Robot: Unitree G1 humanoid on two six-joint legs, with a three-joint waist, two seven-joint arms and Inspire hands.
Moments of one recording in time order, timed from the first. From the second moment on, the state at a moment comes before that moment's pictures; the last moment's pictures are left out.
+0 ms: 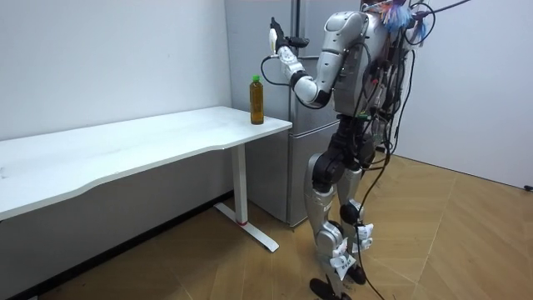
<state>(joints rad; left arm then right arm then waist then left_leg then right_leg) -0.05 0.21 -0.06 -0.45 -0.60 -0.02 -0.19 0.11 -0.23 -0.08 1.24 0.28 -0.06 0.09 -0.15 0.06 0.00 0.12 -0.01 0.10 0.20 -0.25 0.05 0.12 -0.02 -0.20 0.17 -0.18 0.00</state>
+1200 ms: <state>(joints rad) -0.12 0.19 -0.25 -0.45 -0.71 0.02 -0.32 0.09 -0.26 0.06 1.24 0.31 -0.06 0.09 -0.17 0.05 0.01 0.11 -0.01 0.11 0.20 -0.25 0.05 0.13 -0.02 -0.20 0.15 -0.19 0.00</state>
